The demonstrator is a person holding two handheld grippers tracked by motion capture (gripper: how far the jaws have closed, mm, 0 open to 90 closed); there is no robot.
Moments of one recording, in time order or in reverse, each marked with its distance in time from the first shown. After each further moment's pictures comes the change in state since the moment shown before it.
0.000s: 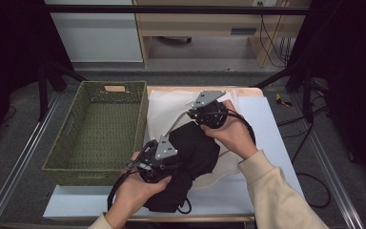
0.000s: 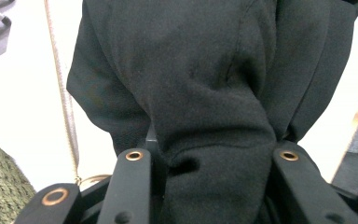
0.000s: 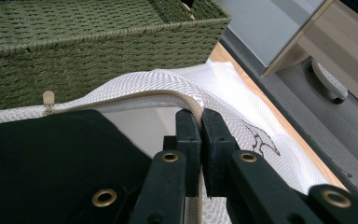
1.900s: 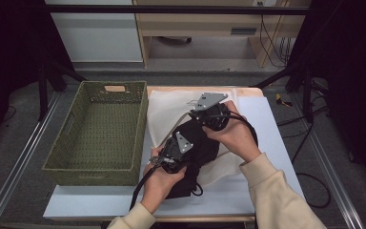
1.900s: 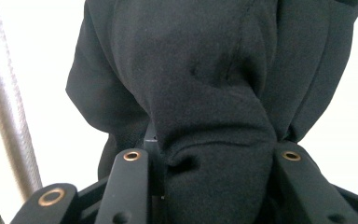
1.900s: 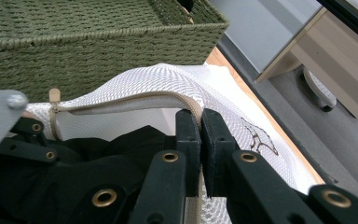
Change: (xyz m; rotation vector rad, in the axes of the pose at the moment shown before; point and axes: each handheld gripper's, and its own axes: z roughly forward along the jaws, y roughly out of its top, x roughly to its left) left arm 0.004 -0.007 0.089 0.053 0.178 -0.029; right arm 0.005 -0.002 -0.009 -0.012 -0.018 -0.049
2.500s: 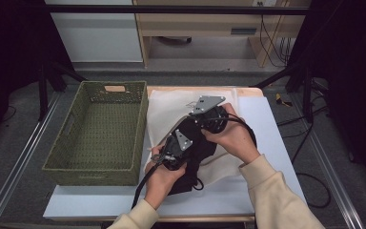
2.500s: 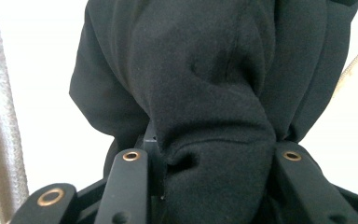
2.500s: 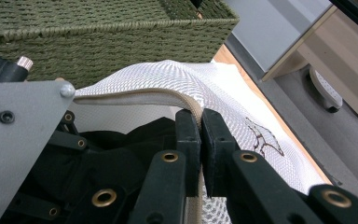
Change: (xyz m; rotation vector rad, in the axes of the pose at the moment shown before) left arm 0.005 -0.002 0.014 -0.029 0.038 -0.030; right arm 0.005 -0.003 0.004 0.009 0.019 -0.018
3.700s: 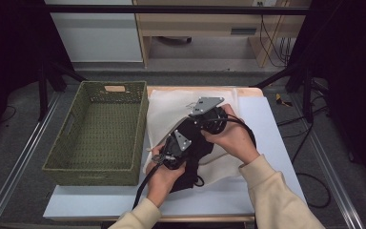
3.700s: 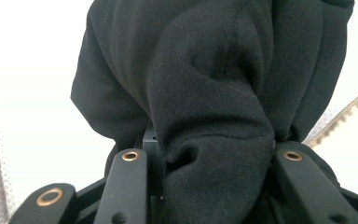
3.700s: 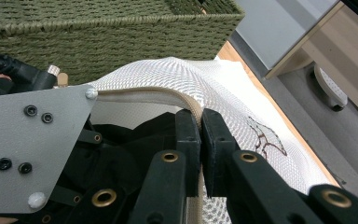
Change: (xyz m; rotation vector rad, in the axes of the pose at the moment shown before) left arm 0.004 -0.009 0.017 -0.009 0.035 -0.018; right arm 0.001 -0.002 0.003 0.014 0.012 0.000
